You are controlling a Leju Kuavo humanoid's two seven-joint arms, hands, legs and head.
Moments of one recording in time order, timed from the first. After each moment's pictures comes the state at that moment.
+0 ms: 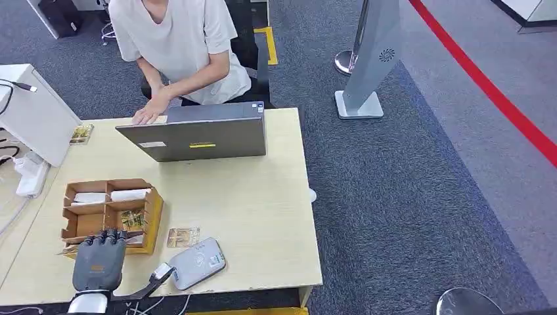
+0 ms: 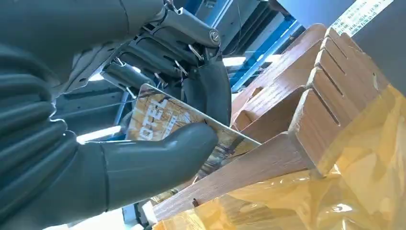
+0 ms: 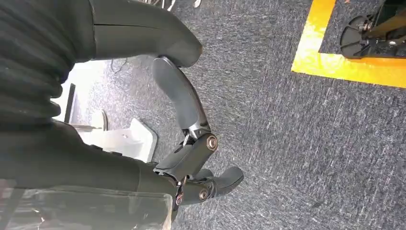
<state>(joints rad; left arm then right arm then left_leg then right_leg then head) -0.09 0.55 -0.67 -1.45 -1.51 0.34 0.67 0.01 0.18 -1.17 -0.34 1.57 0.01 -0.03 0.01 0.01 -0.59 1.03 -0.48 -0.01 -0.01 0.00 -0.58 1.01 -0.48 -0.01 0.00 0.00</state>
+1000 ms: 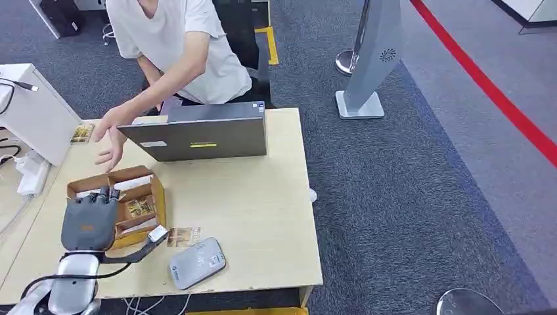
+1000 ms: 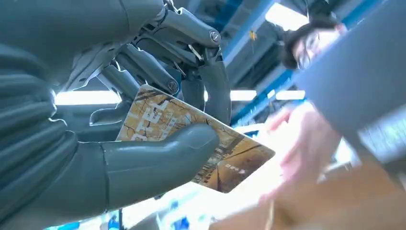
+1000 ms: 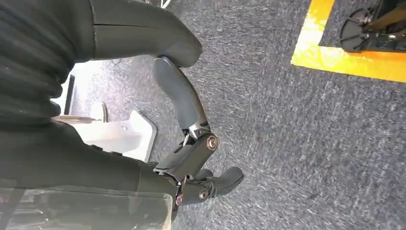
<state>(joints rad) -0.29 0.57 -0.64 -1.58 -1.51 0.20 0.58 0.01 0.16 -1.14 -0.32 1.57 -0.01 -0.03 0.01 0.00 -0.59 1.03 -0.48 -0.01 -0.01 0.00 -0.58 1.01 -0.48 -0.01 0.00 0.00</state>
